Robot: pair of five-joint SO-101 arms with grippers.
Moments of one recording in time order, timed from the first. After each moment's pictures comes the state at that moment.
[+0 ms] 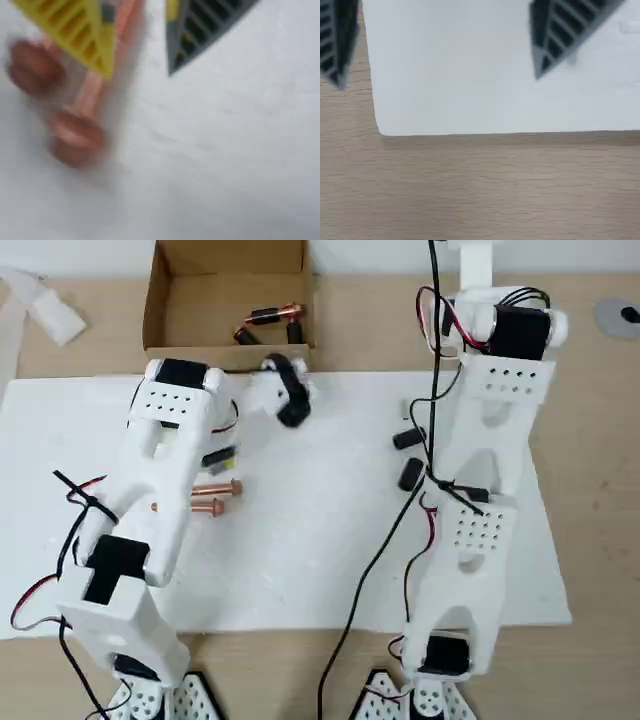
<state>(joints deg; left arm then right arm) 7.2 12.4 -3.4 84.8 -72.7 2.3 46.9 -93.1 101.3 0.8</state>
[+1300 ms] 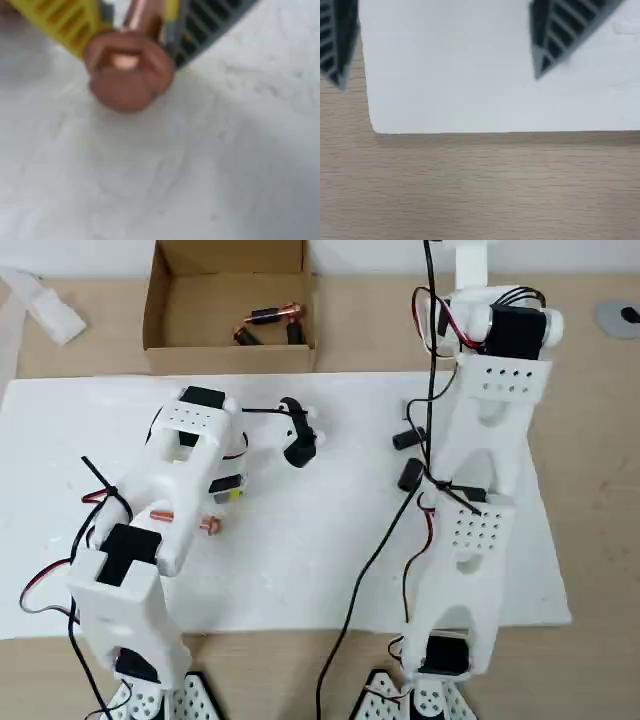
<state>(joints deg) 9.4 19.6 6.7 73.5 -73.0 1.7 46.9 -93.1 101.3 0.8</state>
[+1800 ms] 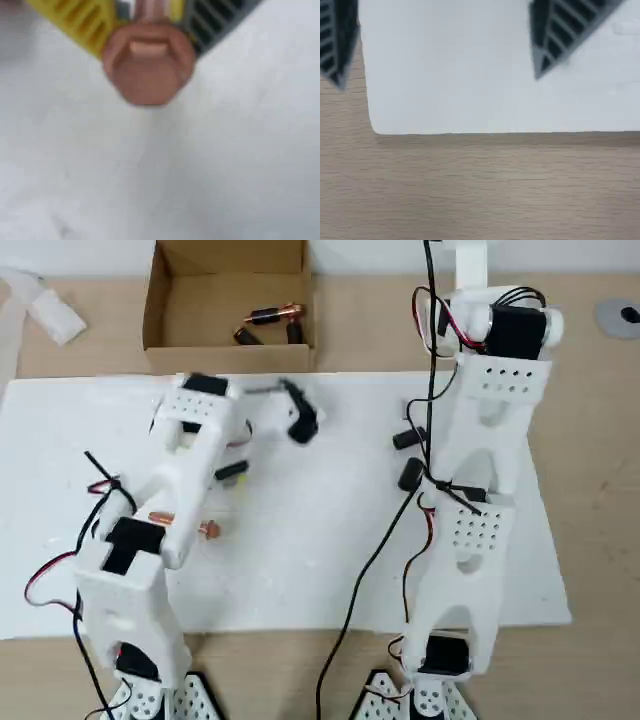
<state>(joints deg) 9.2 18.7 -5.5 83.0 -63.0 1.7 46.9 -93.1 101.4 0.8</state>
